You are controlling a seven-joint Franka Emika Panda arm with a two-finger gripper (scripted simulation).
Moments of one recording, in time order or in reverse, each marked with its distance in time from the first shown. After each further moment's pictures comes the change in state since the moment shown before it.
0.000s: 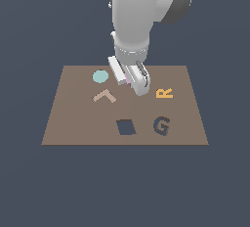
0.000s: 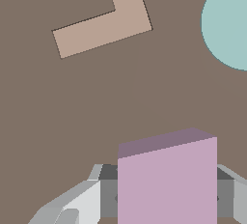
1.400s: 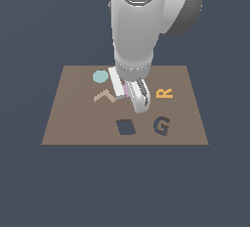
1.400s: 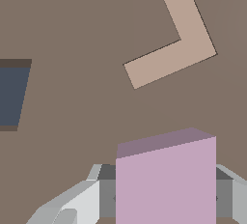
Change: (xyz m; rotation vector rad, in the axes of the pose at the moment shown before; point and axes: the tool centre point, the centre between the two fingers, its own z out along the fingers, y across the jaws) arm 0.018 -0.052 -0.005 -0.002 0.000 0.094
